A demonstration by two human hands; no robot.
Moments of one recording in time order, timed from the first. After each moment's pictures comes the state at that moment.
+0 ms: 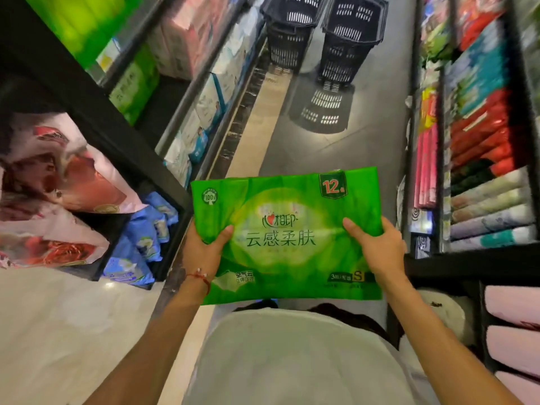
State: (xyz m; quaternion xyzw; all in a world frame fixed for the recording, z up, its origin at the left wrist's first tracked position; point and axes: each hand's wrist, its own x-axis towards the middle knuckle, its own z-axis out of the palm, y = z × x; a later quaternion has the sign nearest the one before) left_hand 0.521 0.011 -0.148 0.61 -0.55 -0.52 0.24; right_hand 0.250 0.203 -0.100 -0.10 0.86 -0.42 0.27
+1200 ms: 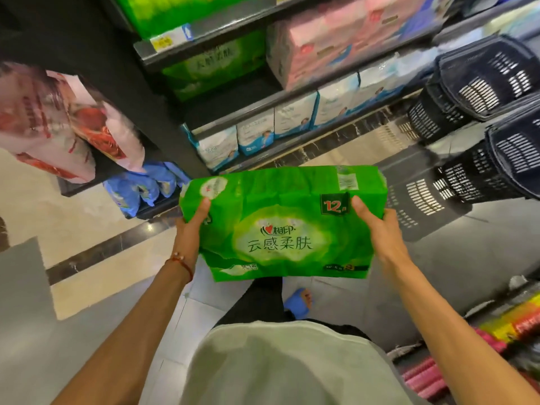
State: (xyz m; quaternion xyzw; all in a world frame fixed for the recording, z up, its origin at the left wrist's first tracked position) left_hand 0.244 -0.151 -0.130 0.71 -0.10 -0.52 0.47; right_hand -0.089 -0.223 -0.093 -0.37 0.72 -0.24 0.54
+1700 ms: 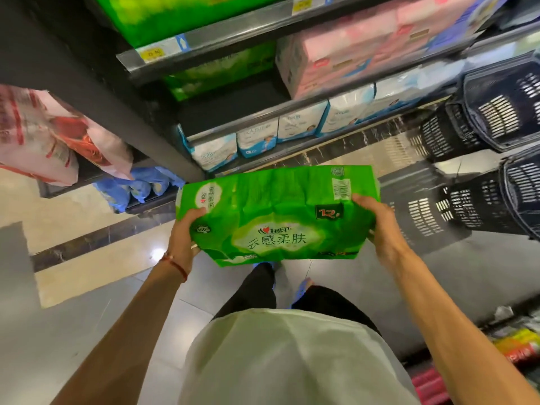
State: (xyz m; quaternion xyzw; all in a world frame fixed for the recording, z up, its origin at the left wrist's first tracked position) left_hand 0.256 -0.252 -0.159 0.71 0.04 -0.53 0.47; right_hand -0.082 -0.377 -0.131 -0.31 0.68 -0.20 0.64
